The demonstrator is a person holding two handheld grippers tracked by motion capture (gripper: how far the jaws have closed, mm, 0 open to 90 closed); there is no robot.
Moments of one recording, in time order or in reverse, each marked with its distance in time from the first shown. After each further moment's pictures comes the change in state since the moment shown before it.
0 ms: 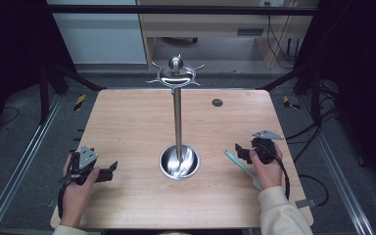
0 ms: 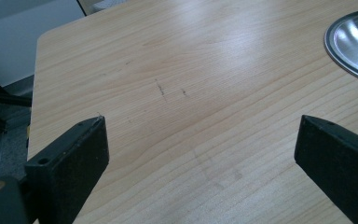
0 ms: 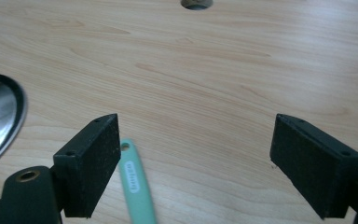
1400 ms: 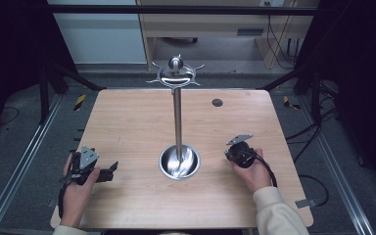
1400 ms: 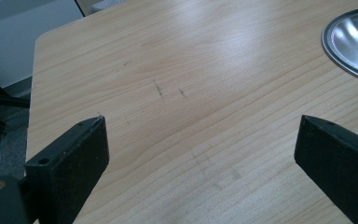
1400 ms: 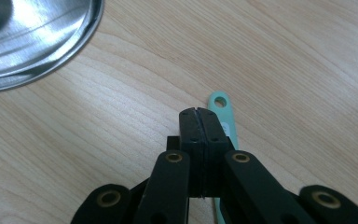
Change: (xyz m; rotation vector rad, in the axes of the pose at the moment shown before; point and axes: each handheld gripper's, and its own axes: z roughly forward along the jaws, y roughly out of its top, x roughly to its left) left arm -0.001 0.001 0.000 0.002 -0.004 0.012; right arm 0.044 -0.001 0.024 0.278 0.163 -0.299
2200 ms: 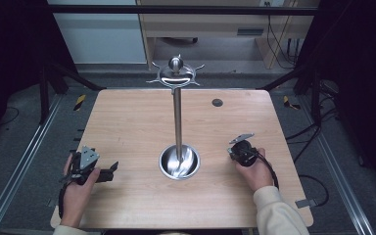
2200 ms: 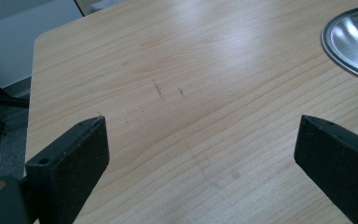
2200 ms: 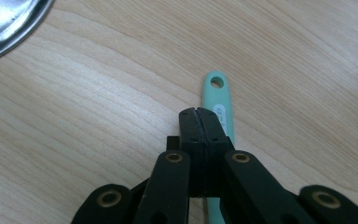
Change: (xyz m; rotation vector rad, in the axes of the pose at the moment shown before) left arm 0.000 0.000 0.000 0.004 -0.002 0.003; right arm -0.012 -0.005 0.006 0.060 -0.053 0.043
